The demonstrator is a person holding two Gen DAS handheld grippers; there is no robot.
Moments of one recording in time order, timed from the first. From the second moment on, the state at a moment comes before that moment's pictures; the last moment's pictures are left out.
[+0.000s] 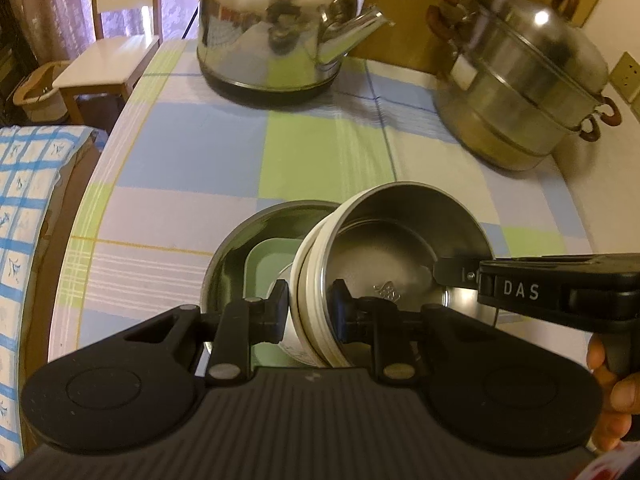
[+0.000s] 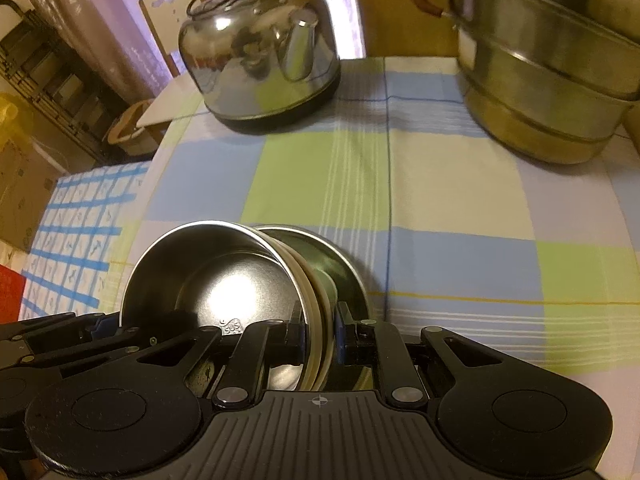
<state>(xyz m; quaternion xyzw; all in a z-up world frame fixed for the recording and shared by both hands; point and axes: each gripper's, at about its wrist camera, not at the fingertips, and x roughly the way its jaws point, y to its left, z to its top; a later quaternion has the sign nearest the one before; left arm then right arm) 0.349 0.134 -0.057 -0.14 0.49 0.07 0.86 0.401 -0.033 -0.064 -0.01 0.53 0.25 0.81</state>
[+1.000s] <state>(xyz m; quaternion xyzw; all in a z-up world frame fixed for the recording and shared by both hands) 0.367 0.157 -0.094 -0.15 0.53 0.06 0.83 0.416 -0.008 -0.105 -0.01 0.57 0.23 0.79</state>
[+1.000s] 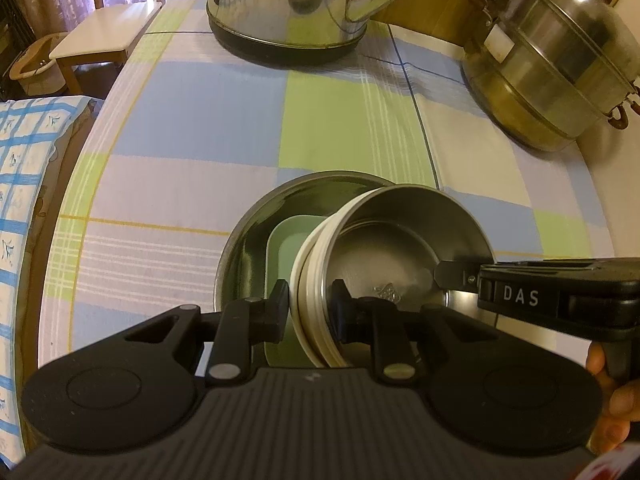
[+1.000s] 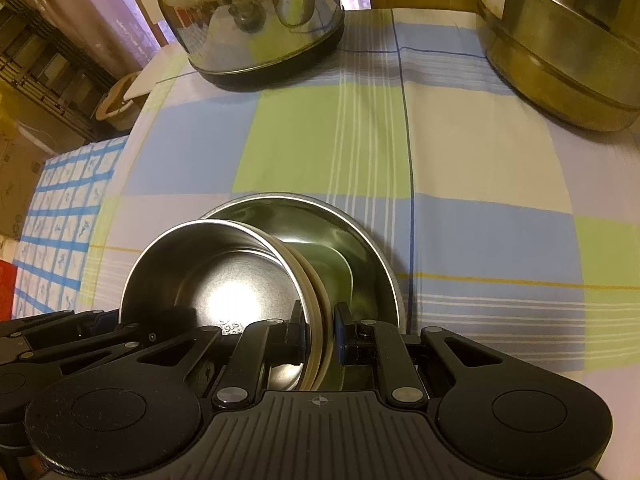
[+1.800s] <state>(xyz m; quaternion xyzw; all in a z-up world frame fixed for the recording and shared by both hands) 0.371 0.159 -0.104 -0.15 0.53 0.06 0.83 0.418 -0.005 -0.116 -0.01 0.58 0.23 0.78</state>
